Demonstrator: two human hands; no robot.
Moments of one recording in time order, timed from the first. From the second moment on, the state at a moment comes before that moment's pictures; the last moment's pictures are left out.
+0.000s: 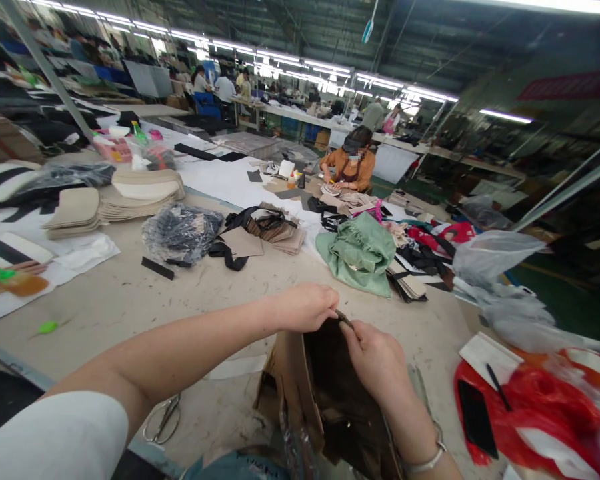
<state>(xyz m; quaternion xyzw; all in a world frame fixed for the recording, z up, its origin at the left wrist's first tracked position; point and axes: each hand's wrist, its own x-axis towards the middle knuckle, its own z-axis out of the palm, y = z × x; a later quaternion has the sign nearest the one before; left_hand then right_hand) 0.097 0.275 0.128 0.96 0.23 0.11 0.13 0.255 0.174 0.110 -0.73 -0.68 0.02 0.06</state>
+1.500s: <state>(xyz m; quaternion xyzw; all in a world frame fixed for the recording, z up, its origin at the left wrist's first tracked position) 0.080 0.300 0.115 0.94 0.28 0.11 0.16 0.275 0.202 0.104 -0.65 -0.74 0.05 0.17</state>
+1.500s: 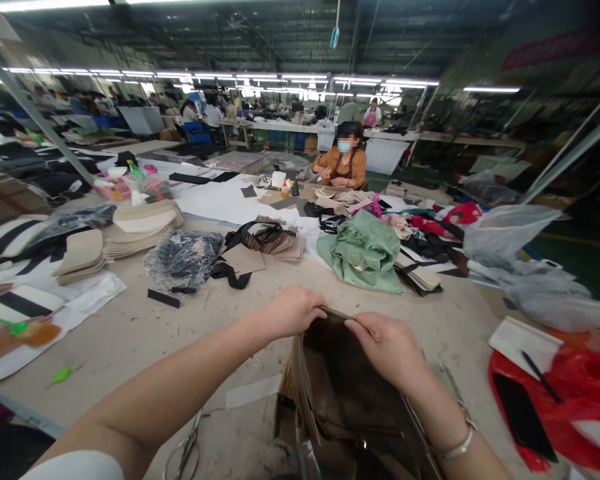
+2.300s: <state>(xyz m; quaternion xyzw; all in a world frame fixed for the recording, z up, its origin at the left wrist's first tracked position) 0.087 0.277 0.125 0.96 0.22 0.17 -0.07 0.268 0.196 0.102 -0.67 -0.72 0.05 0.19</state>
